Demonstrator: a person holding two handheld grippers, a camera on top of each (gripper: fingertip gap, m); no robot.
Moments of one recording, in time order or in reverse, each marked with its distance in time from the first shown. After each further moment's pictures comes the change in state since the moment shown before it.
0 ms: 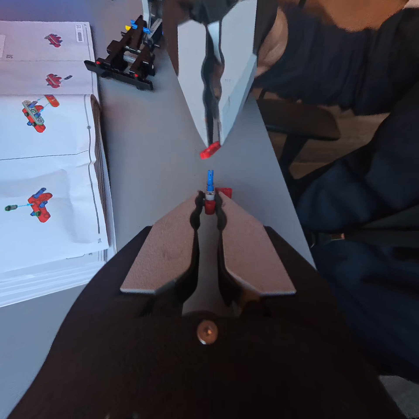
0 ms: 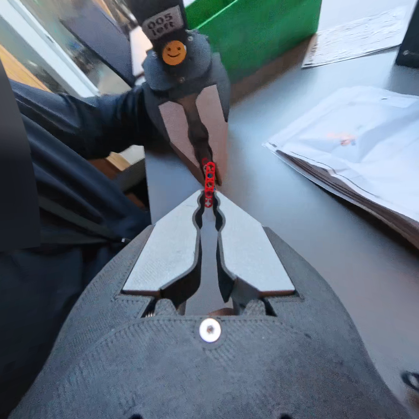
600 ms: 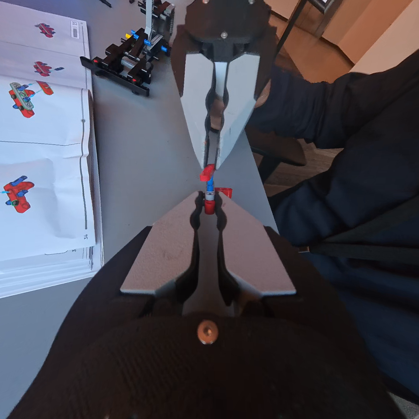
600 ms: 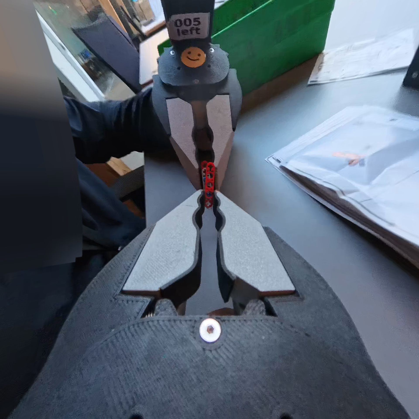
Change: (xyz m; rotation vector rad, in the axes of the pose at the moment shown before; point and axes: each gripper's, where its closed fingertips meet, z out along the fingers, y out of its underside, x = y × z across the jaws) left arm 0.004 -0.008 -0.007 0.075 0.094 -0.141; right arm 0.000 -0.006 0.016 0.037 0.006 -0.069
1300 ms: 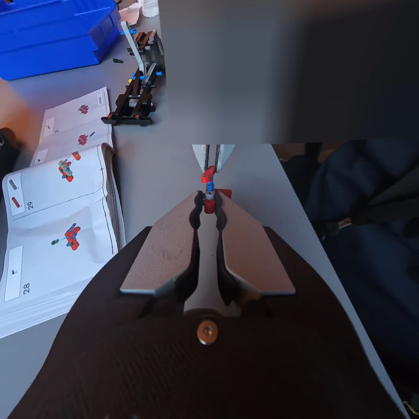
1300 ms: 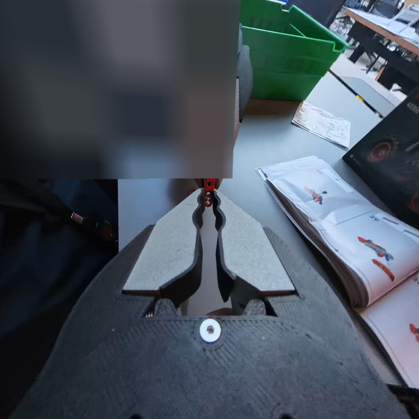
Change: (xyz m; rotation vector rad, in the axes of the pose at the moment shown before) left arm 0.011 0.002 0.006 -0.022 -0.198 0.433; right arm -0.016 0.013 -0.004 -0.068 0.188 -0.512
